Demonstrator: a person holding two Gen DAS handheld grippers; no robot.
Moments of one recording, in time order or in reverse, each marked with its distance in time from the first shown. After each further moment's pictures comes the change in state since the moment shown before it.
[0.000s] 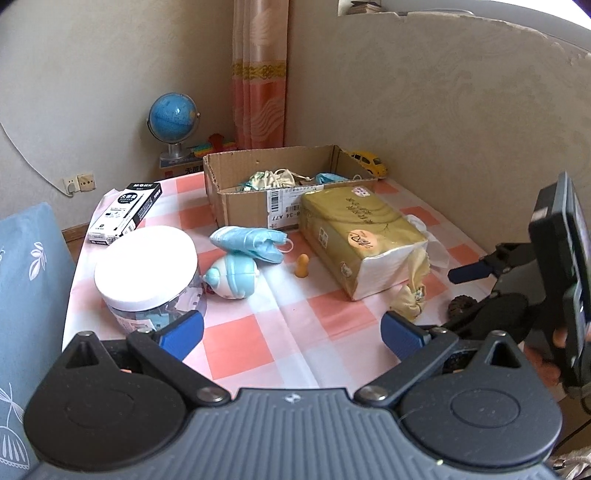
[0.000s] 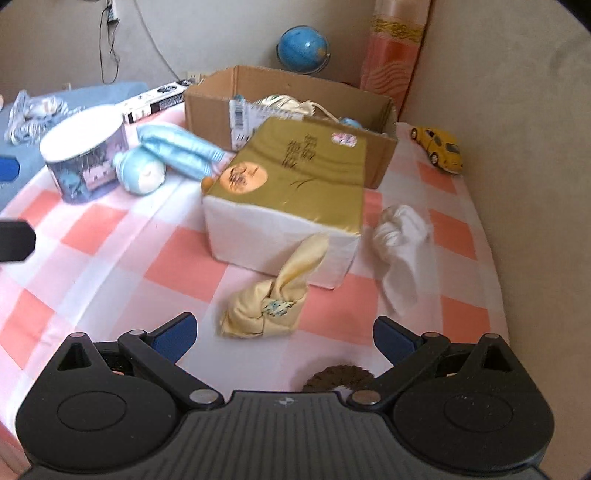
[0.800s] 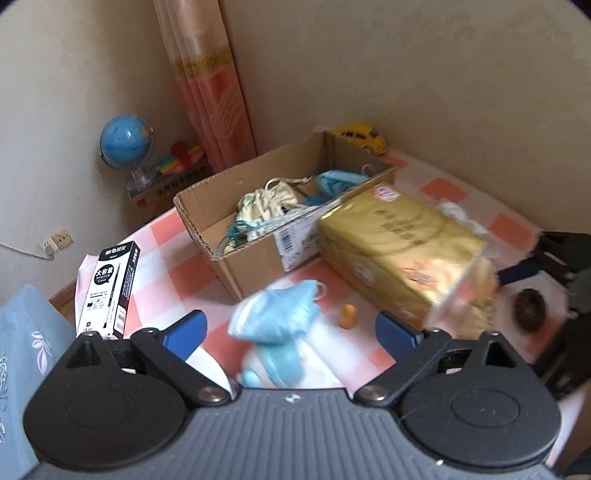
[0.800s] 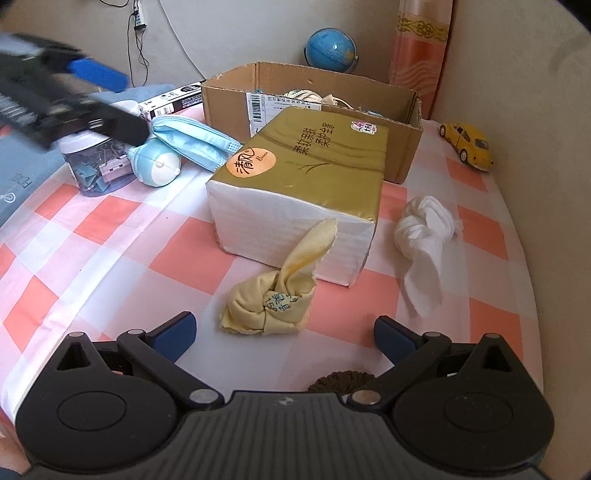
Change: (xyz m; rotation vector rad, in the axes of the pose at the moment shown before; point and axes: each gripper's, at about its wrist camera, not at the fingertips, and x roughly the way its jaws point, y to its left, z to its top) left arm 0.087 0.019 0.079 0.299 0.125 -0.015; right arm 0.010 -0.018 -0.007 -0.017 -0.025 0.125
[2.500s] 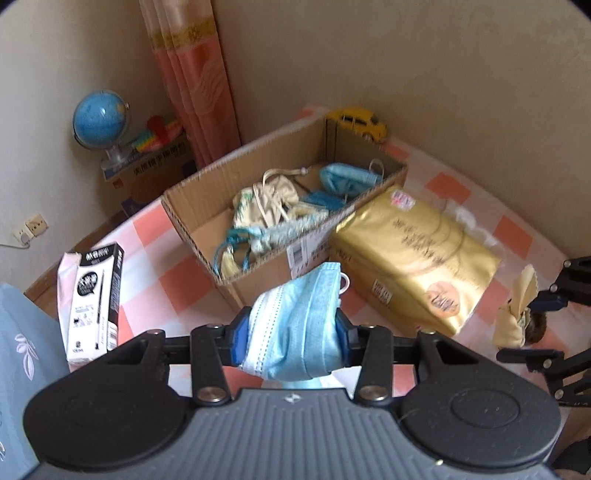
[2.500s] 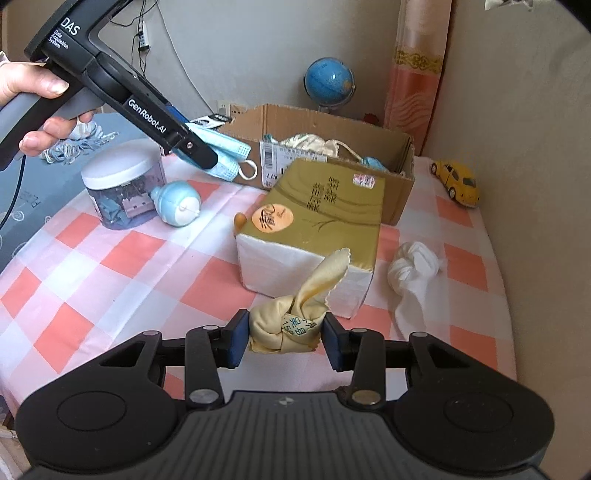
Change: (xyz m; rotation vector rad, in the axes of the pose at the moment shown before) left arm 0.015 0.025 0.035 0.008 0.082 -0.082; right arm -0.043 0.015 0.010 -0.005 -0.089 -0.023
